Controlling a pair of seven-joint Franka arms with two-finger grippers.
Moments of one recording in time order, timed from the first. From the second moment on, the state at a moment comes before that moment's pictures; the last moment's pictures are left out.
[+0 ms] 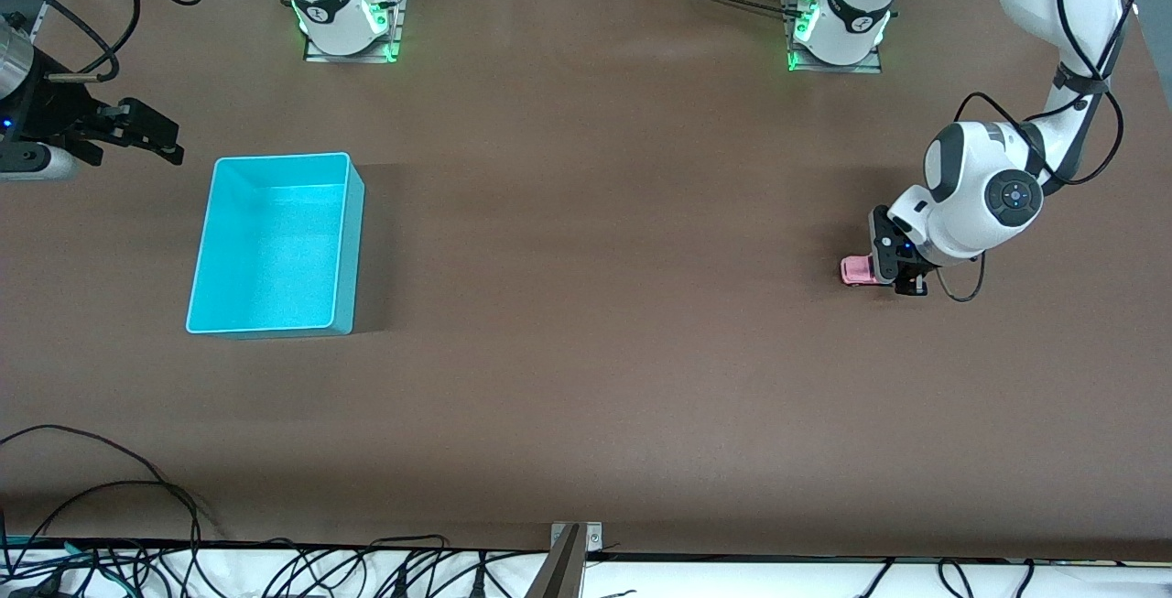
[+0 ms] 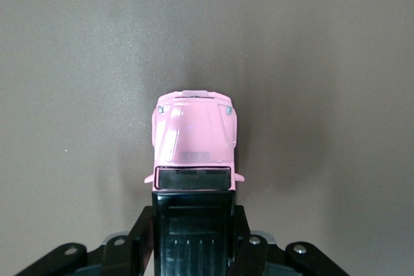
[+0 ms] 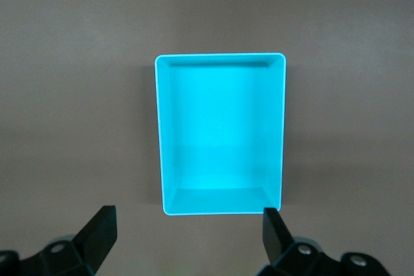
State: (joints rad) left arm 0.07 0.38 -0.02 -2.23 0.09 2.54 1.52; right arm 0.02 0.01 0.02 -1.60 -0.01 1.57 0.01
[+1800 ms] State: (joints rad) left arm 0.48 0.49 -0.02 -2.04 0.08 2.53 1.92; right arm 0.02 0.01 0.02 -1.60 -0.01 1.57 0.01
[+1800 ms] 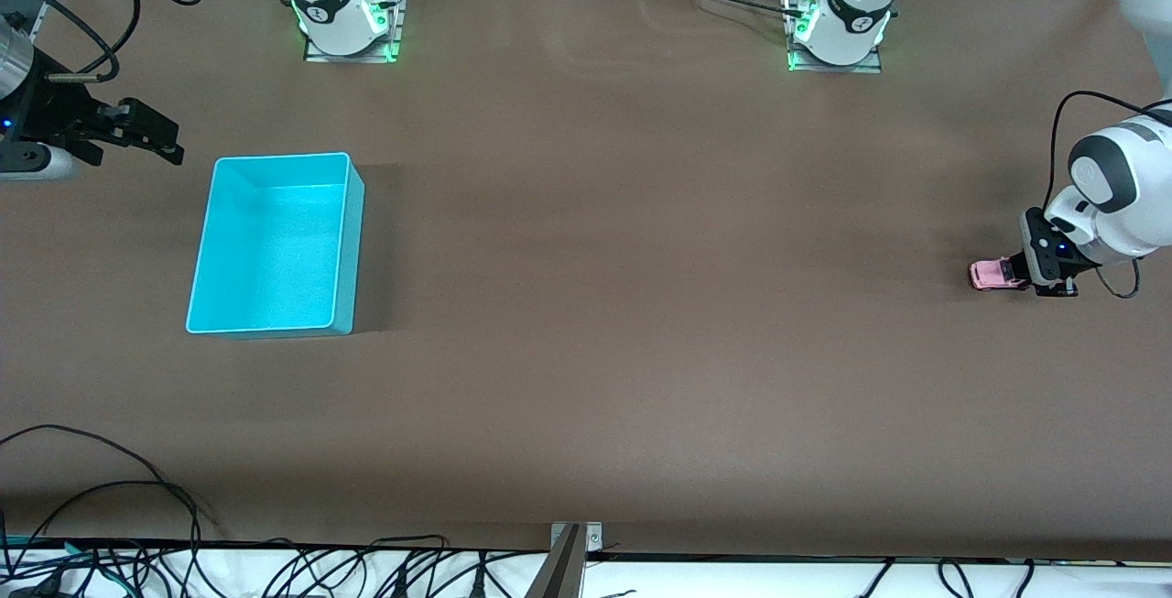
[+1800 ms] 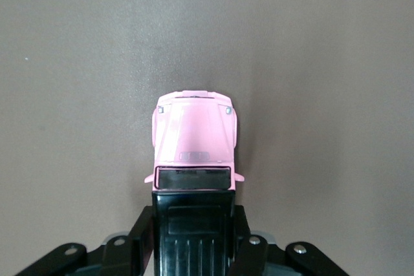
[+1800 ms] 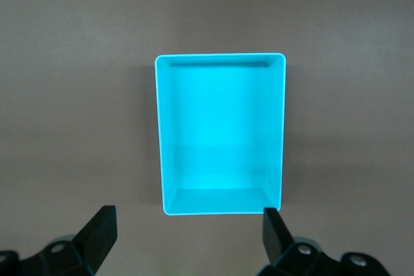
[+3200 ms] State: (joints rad) left arm 0.47 0.50 -0.06 -1.75 0.06 2.05 1.80; right arm 0.02 0.01 0.02 -1.60 -0.01 1.57 0.01
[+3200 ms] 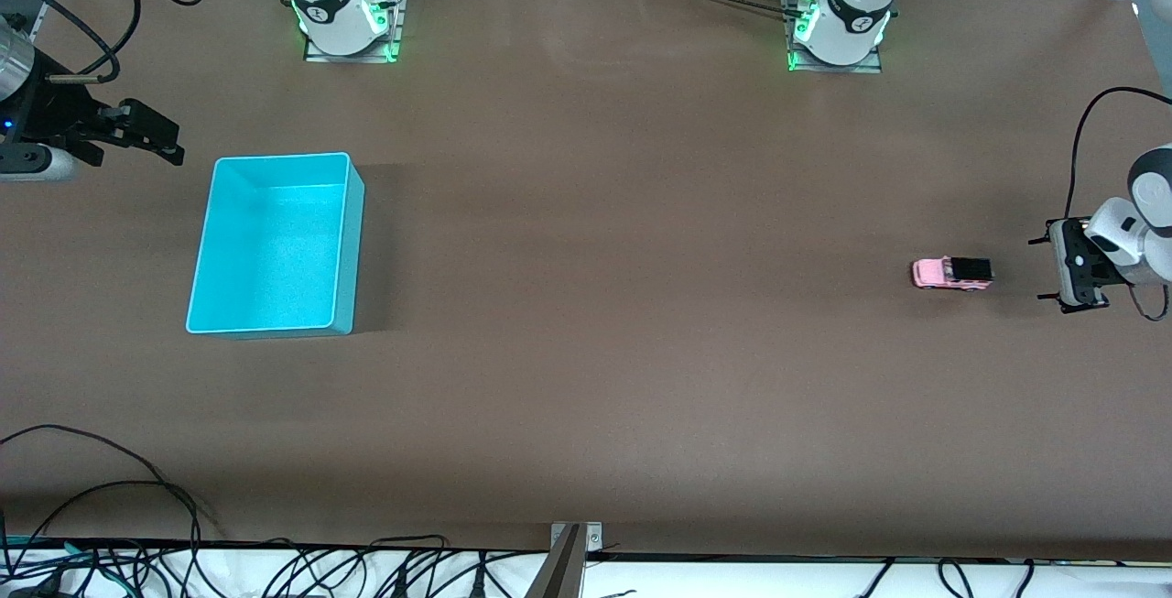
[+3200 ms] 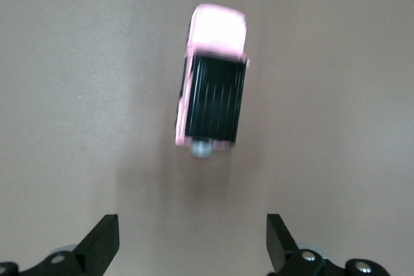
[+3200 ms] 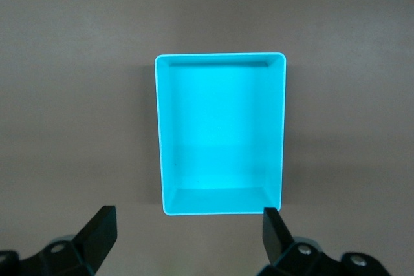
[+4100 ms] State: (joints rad) left arm 0.39 0.45 -0.22 -1.46 0.06 1.60 1.35; right arm 0.02 0.01 0.02 -1.60 -0.01 1.57 0.01
